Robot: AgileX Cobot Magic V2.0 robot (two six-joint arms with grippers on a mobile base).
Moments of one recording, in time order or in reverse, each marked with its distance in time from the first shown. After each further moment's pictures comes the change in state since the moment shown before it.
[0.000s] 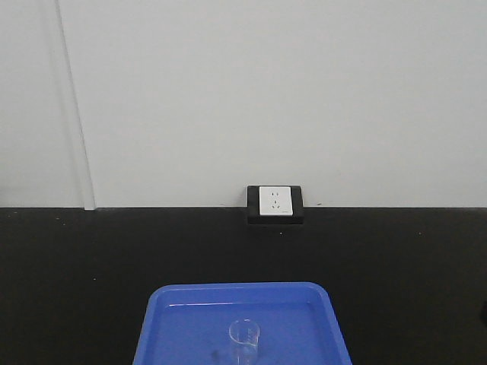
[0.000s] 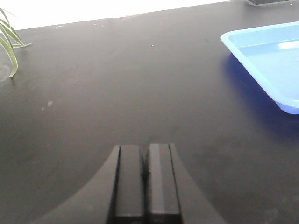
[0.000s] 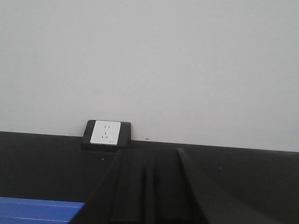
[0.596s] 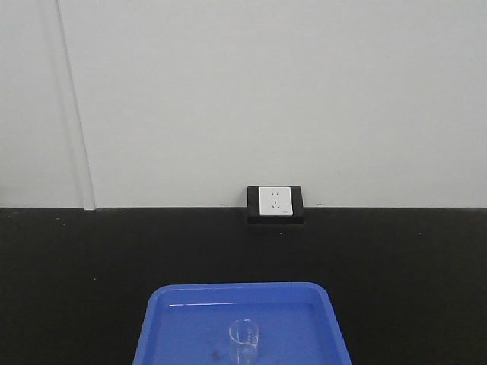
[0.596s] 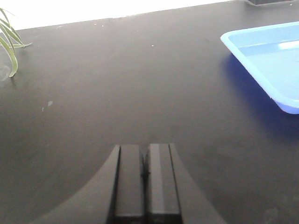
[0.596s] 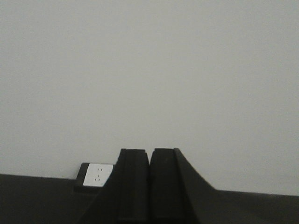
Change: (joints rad) left arm 0.000 0.000 0.000 0.000 0.000 0.000; right arm 0.000 -0.230 0.019 0.007 0.062 -0.010
